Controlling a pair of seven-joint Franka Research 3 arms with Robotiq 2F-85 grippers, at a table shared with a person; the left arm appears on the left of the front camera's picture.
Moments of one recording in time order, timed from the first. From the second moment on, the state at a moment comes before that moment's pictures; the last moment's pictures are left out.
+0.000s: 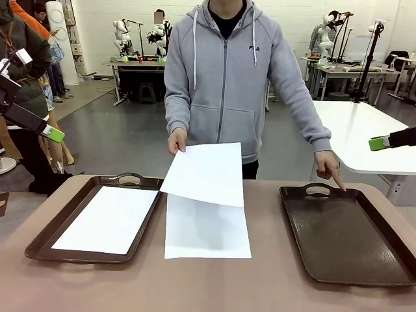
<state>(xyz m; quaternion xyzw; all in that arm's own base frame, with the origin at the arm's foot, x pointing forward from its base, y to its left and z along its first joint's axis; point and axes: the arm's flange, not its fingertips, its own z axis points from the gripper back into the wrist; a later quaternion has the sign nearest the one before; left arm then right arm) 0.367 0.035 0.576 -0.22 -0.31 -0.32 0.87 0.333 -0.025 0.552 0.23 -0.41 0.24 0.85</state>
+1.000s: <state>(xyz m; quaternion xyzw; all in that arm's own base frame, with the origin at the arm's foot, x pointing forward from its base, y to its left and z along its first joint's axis) 0.367 0.035 0.576 -0.22 -0.31 -0.32 0.87 0.353 -0.020 0.509 0.41 -0.35 0.17 0.82</state>
